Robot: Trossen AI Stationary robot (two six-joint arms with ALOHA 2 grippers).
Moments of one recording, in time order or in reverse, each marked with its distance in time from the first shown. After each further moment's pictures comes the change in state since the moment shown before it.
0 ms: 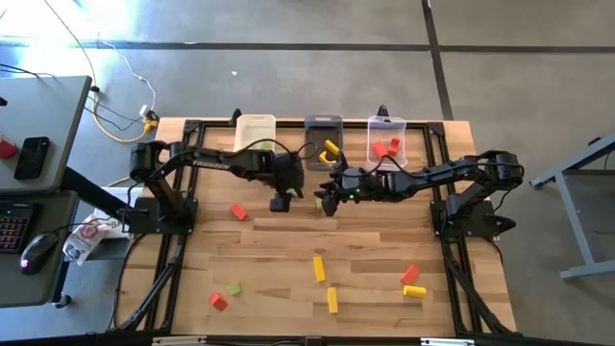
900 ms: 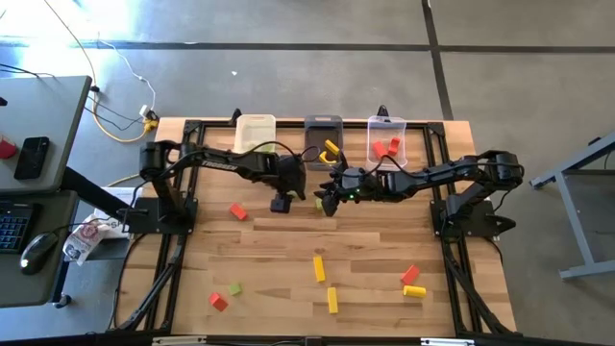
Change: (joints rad) left arm 0.008 0.074 -0.002 0.030 -0.017 0.067; right arm 0.000 0.000 0.000 0.000 0.001 0.001
